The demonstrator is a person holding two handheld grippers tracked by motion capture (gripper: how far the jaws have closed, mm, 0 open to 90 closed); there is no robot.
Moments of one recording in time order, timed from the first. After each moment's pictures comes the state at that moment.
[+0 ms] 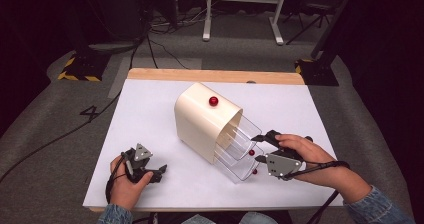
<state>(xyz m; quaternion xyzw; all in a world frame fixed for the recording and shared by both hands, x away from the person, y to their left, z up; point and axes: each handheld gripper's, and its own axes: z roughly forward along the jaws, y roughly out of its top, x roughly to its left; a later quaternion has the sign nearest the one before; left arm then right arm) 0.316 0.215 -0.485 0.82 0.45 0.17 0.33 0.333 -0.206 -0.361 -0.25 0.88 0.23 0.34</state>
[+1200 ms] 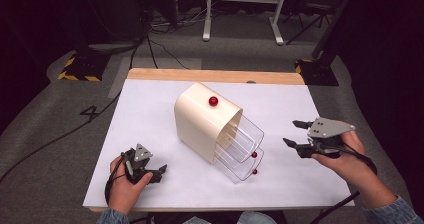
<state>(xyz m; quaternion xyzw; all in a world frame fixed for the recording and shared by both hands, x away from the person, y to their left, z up) 0.316 0.216 -0.484 0.82 0.45 0.17 0.33 0.352 -0.299 -0.342 0.21 0.86 0.37 0.27</state>
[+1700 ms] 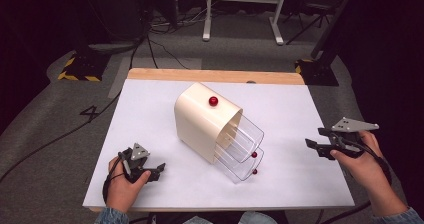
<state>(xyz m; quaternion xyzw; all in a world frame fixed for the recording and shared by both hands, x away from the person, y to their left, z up) 0.315 0.222 -0.482 0.81 0.45 0.16 0.33 0.357 -0.366 -0.369 0.39 0.82 0.35 0.22</state>
